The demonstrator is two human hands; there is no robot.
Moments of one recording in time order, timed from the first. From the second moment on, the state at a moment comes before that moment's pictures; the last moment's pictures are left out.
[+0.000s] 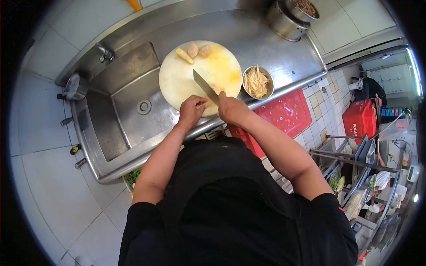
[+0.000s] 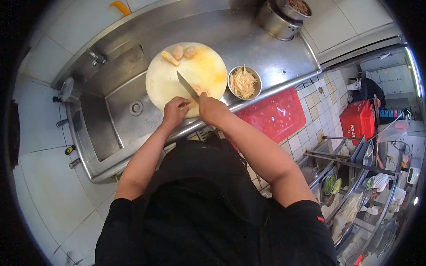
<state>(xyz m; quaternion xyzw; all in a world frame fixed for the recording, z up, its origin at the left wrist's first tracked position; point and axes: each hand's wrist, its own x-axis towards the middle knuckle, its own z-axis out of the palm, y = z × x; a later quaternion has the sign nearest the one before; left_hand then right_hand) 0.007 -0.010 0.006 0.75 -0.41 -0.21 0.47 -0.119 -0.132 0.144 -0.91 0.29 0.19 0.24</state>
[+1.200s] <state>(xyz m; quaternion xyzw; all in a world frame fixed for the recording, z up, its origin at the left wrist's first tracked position) 0.011 -0.008 0.013 0.76 -0.40 -0.25 0.45 -0.115 -0.132 0.138 -0.92 0.26 0.18 0.23</state>
